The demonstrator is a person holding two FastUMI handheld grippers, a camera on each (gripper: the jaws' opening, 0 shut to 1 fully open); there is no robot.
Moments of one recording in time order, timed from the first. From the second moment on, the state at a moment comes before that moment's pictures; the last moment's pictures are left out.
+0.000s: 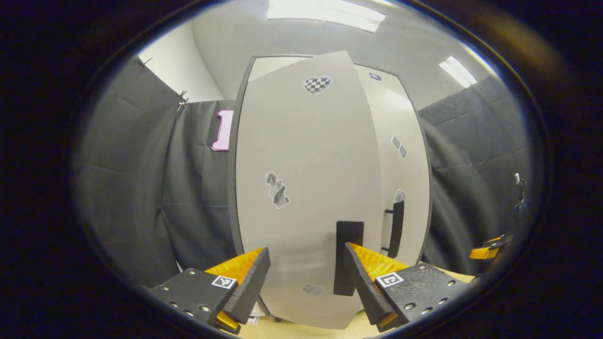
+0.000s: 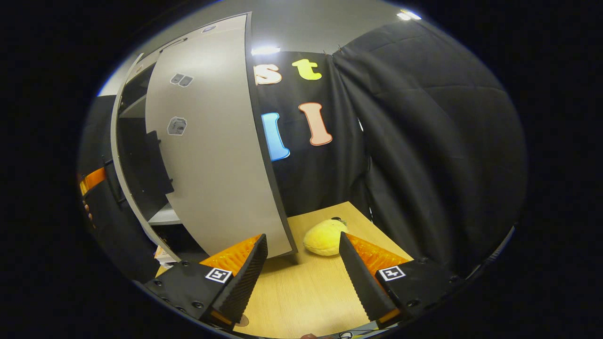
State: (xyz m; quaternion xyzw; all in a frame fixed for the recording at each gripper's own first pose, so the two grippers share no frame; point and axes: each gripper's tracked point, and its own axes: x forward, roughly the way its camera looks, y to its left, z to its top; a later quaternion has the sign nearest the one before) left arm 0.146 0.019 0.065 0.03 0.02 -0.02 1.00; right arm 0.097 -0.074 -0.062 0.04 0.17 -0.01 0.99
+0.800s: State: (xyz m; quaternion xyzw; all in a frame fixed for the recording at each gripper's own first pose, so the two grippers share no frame) left arm 0.055 0.031 0.087 -0.04 -0.01 0.06 1.00; right arm 0.124 -0.048 -0.017 0.04 0.13 0.09 0.99
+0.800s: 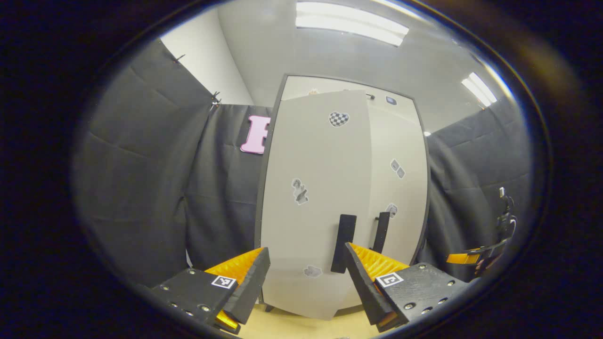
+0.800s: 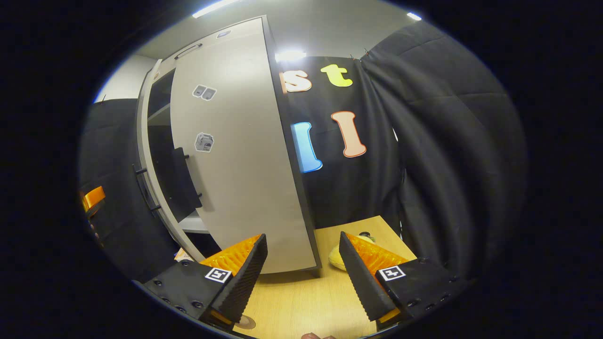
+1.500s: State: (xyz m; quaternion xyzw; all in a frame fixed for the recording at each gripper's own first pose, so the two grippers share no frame) left arm 0.019 -0.010 0.070 0.03 0.04 0.09 0.99; right arm 0.077 -0.077 -0.016 0.01 0.08 0.11 0.99
